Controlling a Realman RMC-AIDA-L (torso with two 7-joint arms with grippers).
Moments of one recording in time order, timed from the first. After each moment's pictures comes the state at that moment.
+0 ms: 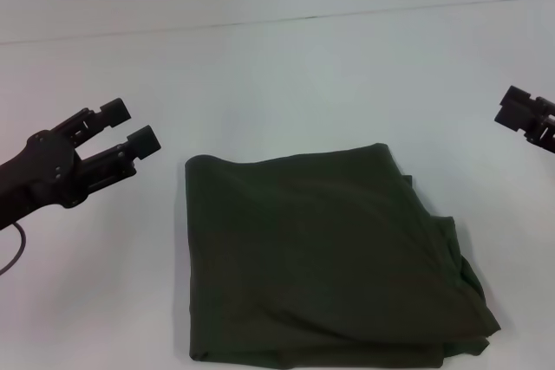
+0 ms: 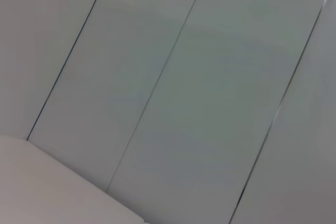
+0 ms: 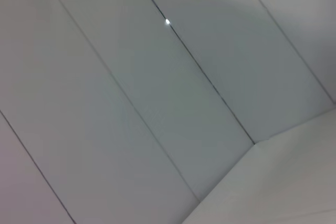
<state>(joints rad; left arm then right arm) -0.42 -2.16 0.45 0.65 1.83 1.79 -1.43 0.32 2.02 -0.17 -0.52 -1.94 -1.89 1.51</state>
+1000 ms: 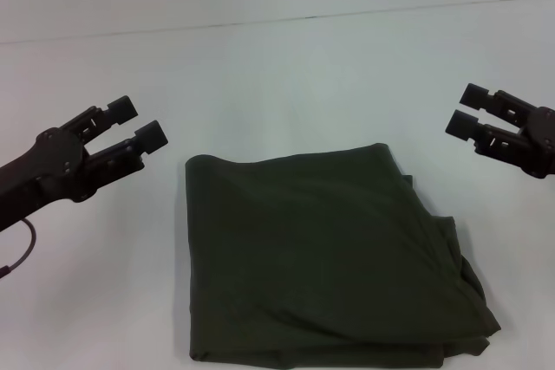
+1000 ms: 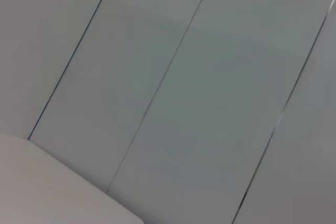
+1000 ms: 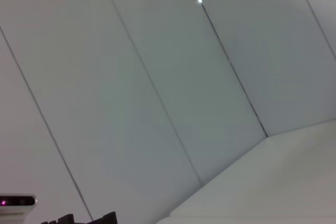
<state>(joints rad) -0.43 -2.16 0.45 0.62 1.83 1.76 -1.43 0.36 2.04 -0.24 -0.53 -1.94 -1.84 1.36</state>
